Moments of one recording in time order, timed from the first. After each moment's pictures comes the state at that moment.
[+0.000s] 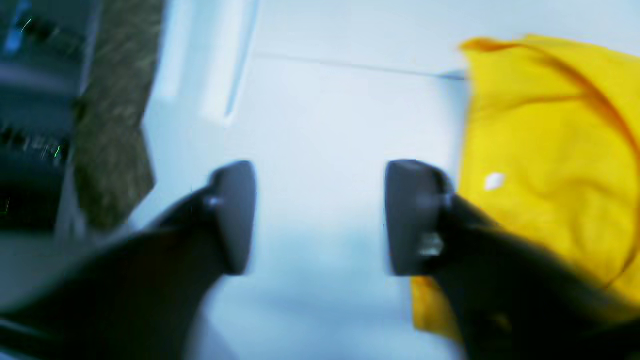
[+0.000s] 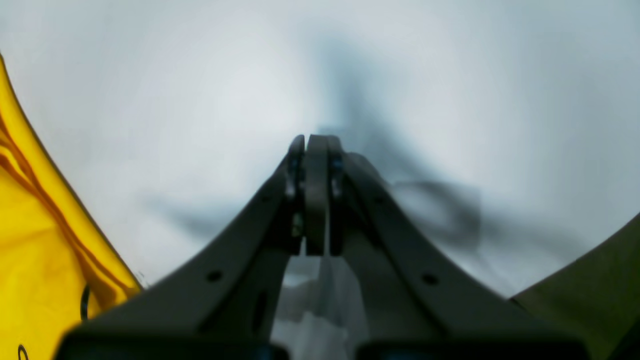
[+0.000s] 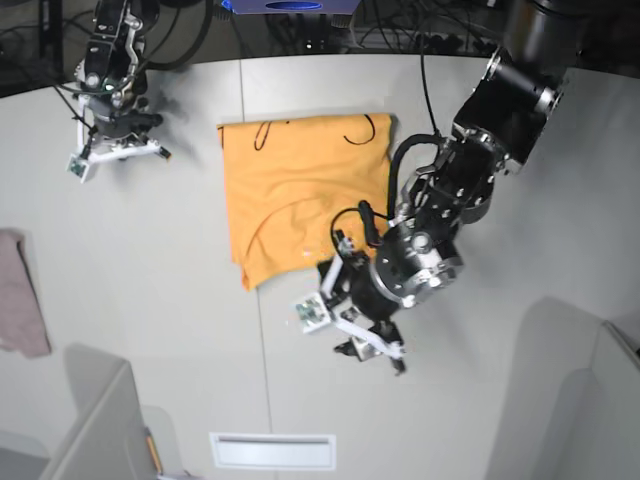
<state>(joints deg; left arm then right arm) -20.6 -15.6 29.6 102.4 4.8 -31.0 50.5 -23.5 0.6 16.3 108.1 13.3 -16.5 -45.7</state>
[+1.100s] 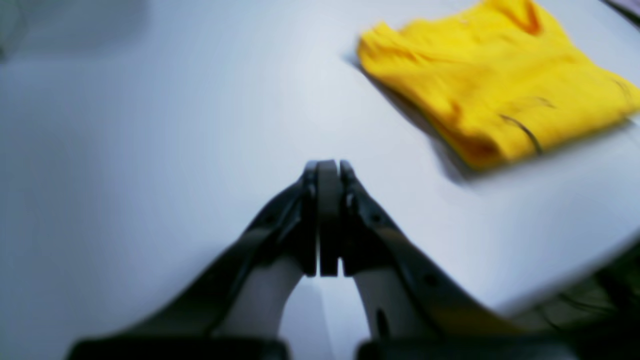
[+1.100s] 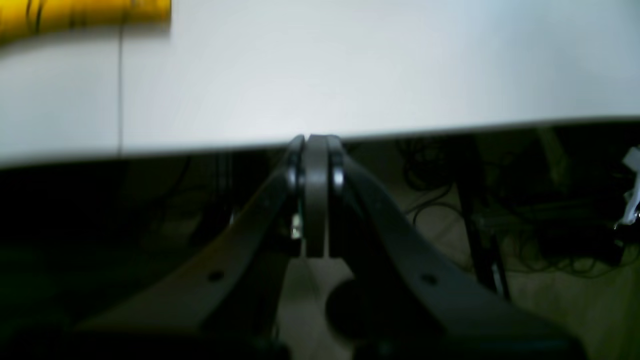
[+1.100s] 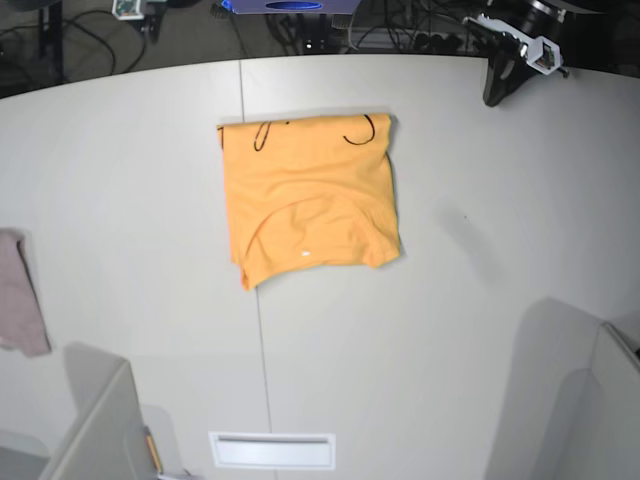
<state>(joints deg) 48.3 -20.1 -14.5 80.7 -7.4 -31.0 -36.2 -66.2 -2.0 11.1 101.7 0.1 5.1 15.7</state>
